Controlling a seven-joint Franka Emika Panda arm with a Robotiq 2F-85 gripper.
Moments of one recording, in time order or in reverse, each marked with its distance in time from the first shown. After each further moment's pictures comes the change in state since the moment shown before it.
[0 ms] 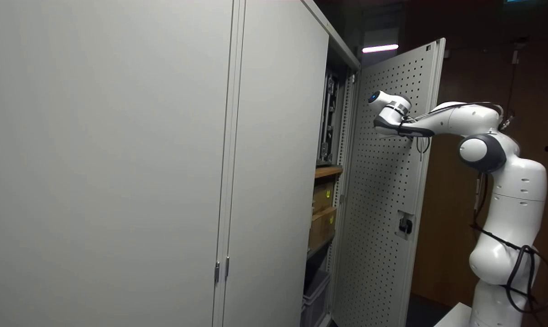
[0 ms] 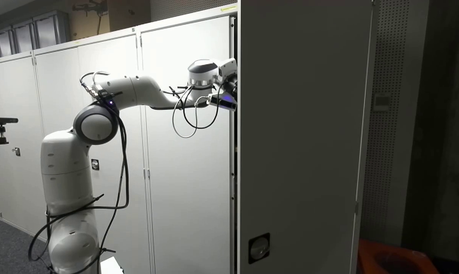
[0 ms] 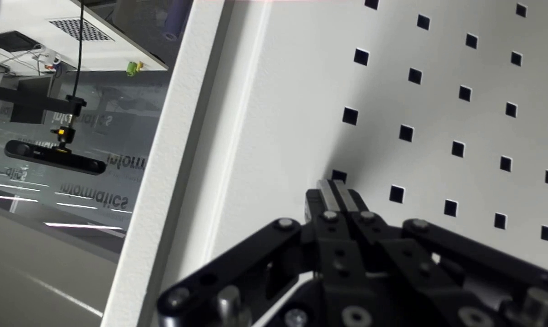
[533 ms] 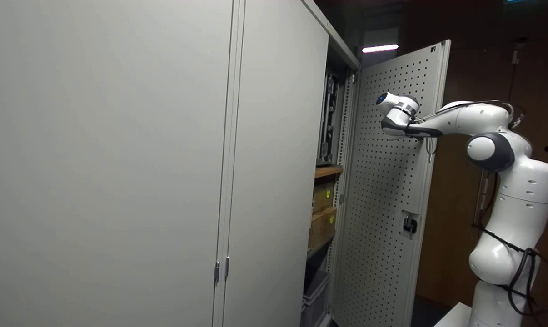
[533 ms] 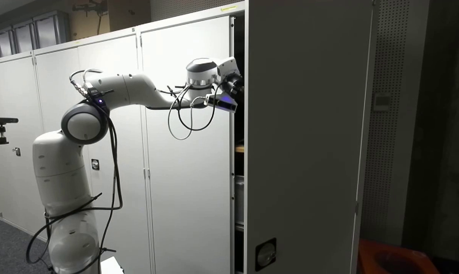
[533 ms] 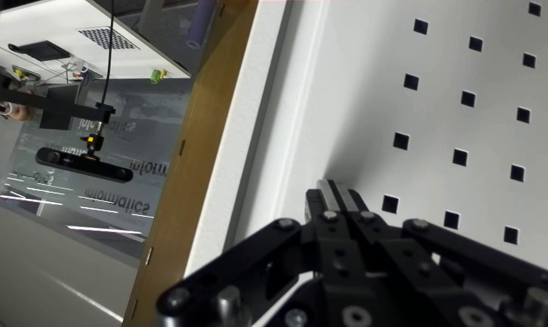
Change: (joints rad) arm -0.002 -0.068 -0.055 -0.089 0.000 0.000 0.000
